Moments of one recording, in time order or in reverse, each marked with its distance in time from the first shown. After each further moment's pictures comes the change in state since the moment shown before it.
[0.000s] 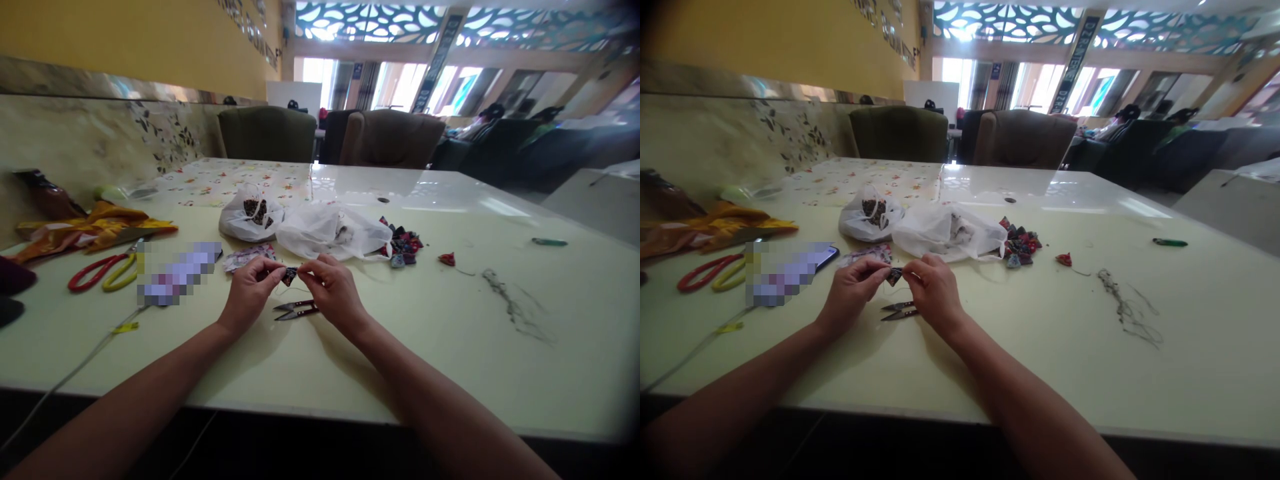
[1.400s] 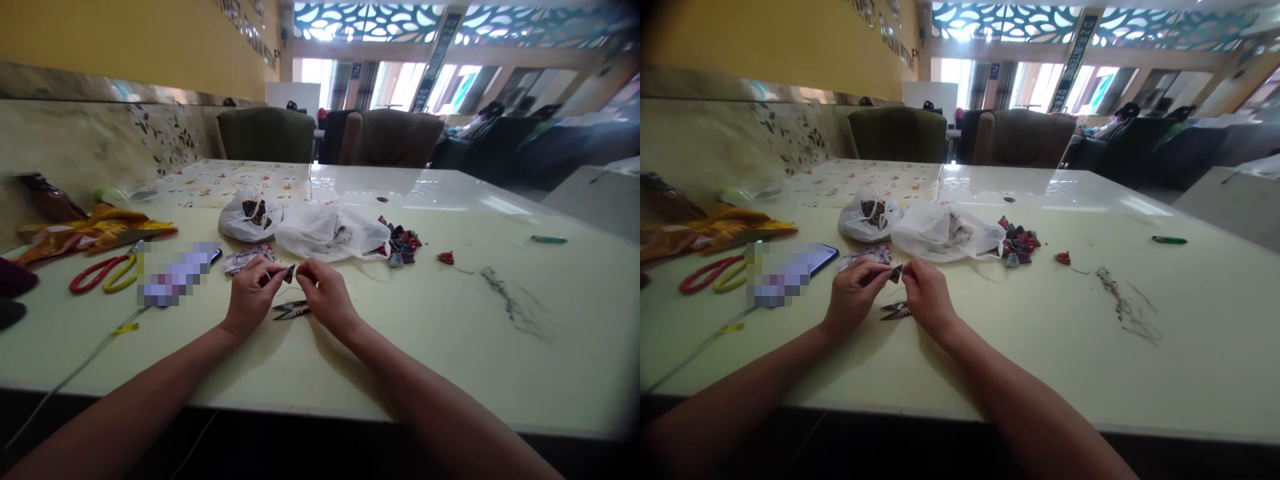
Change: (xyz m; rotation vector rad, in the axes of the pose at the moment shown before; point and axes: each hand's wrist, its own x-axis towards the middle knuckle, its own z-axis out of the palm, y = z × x) left_hand -0.001 -0.009 0.004 0.357 0.098 0.482; right_hand -0.004 -0.002 0.012 0.125 0.000 0.132
